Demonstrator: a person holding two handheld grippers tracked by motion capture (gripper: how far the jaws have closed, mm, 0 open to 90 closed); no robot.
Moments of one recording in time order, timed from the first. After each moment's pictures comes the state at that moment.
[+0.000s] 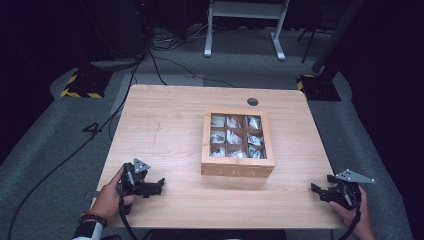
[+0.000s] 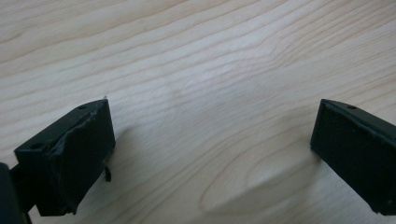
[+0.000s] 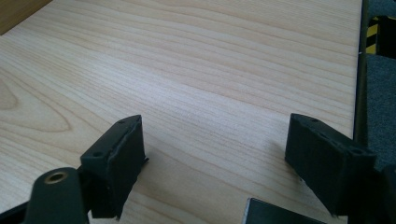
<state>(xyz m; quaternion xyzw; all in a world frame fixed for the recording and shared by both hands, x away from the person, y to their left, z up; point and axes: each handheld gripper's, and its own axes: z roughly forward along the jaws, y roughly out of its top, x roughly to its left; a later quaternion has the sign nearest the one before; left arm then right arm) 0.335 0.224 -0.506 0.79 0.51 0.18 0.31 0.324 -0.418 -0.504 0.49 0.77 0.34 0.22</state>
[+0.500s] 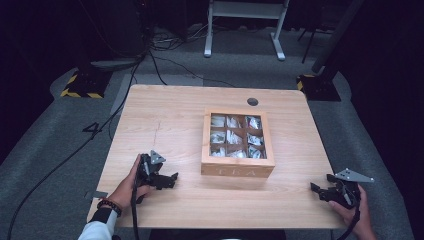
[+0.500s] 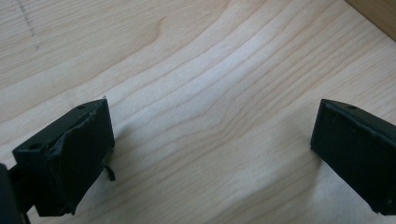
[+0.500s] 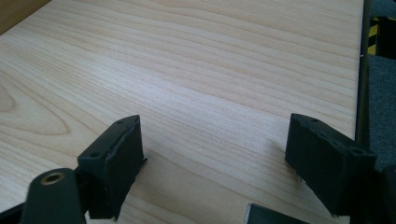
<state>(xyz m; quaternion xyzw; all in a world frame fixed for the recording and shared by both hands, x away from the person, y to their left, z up) 0.365 0.192 -0.506 0.82 0.45 0.16 0.32 0.327 -0.417 -0.504 0.48 0.78 0.34 0.22</state>
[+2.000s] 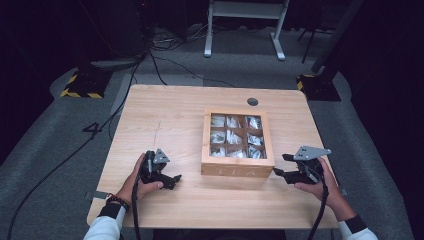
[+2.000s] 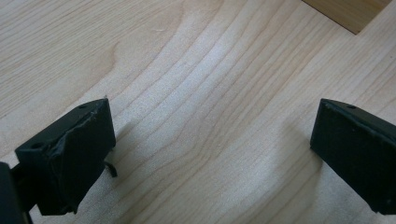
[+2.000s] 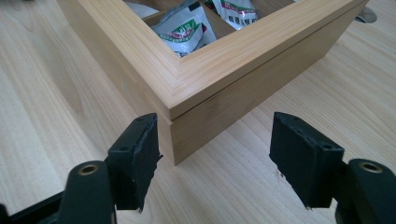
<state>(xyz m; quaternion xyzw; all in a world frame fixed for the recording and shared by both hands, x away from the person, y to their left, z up) 0.374 0.192 -0.505 0.86 0.37 0.13 0.33 0.371 -0.292 -0.438 0.29 0.86 0.37 0.17</state>
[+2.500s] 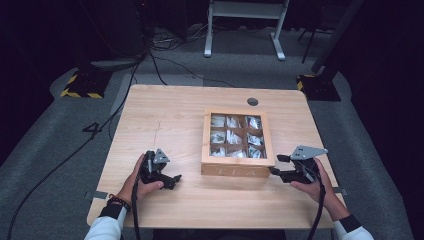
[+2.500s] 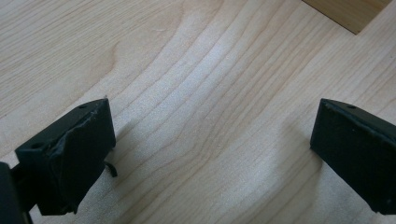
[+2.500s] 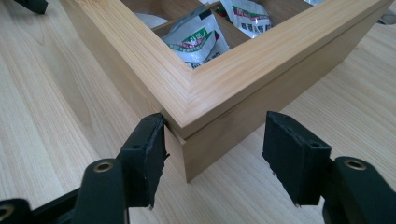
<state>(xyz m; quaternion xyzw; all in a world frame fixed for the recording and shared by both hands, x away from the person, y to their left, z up) 0.374 0.192 -0.505 0.86 0.37 0.13 0.33 0.373 -0.284 -0.444 0.29 0.86 0.40 0.15</state>
